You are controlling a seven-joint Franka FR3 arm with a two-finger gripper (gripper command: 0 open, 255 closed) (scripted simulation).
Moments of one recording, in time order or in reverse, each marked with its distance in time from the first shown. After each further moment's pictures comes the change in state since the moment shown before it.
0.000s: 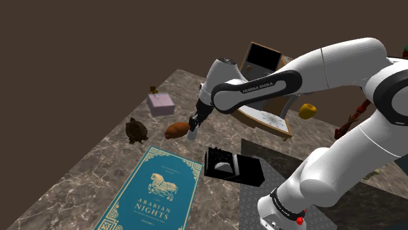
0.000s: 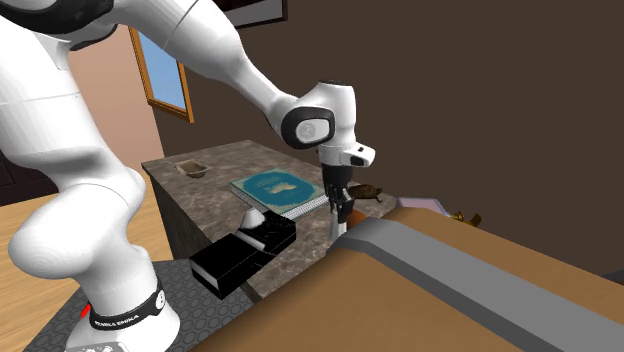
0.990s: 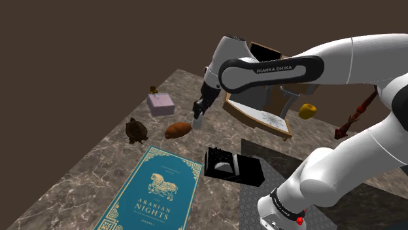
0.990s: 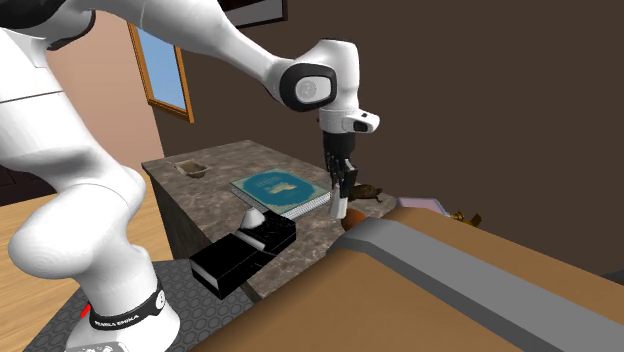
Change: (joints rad) arm -0.002 -0.105 -0.010 0.104 0.010 -0.208 -0.007
